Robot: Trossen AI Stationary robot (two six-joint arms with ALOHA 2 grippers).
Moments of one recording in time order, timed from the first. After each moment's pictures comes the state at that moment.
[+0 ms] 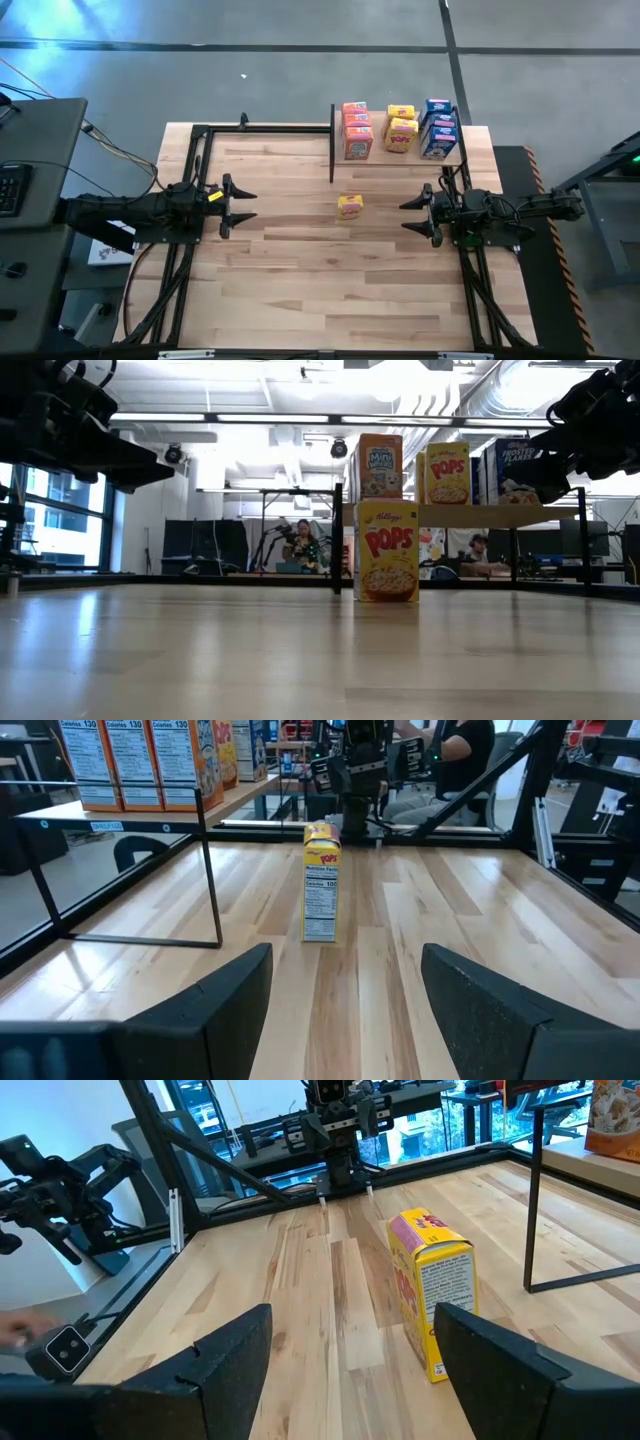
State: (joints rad) left arm 0.04 0.13 0.01 0.01 -0.04 0.00; right arm 0.12 0.08 0.05 -0.09 0.07 0.23
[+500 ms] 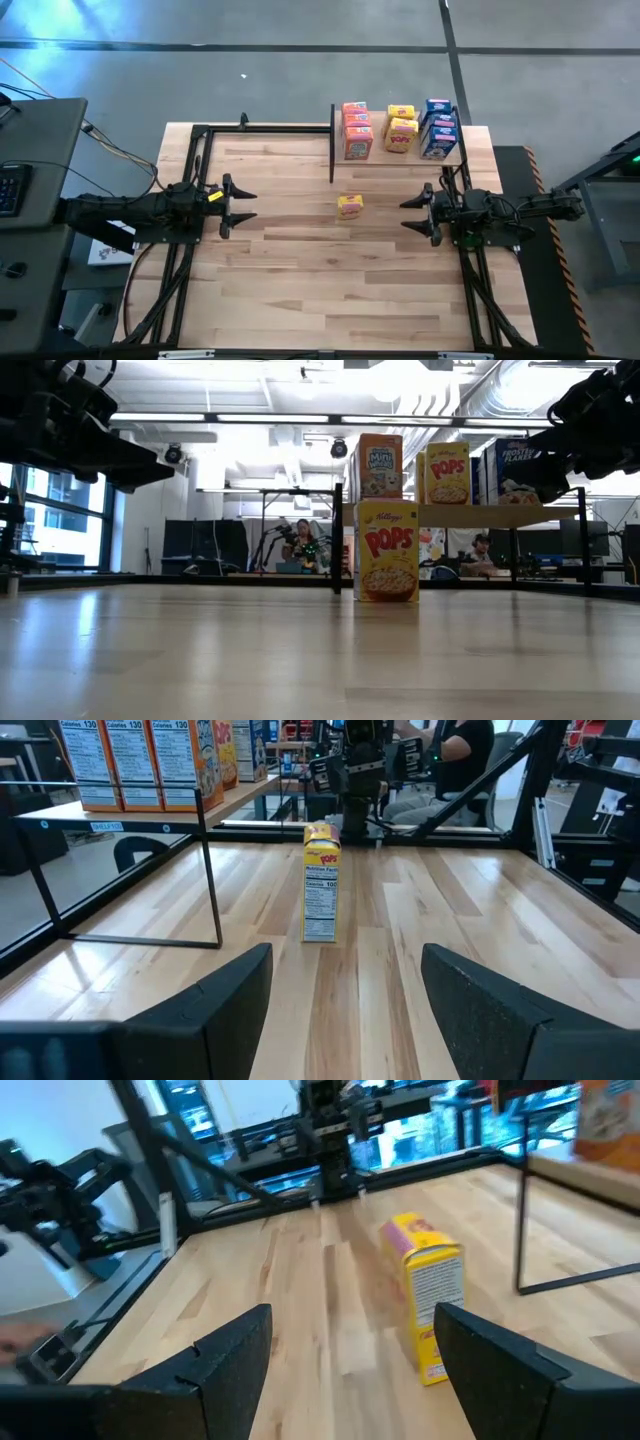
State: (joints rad) left arm 0.04 0.13 0.01 0.01 -0.04 0.00; right arm 0.12 0.08 0.05 -0.08 0.09 0.23
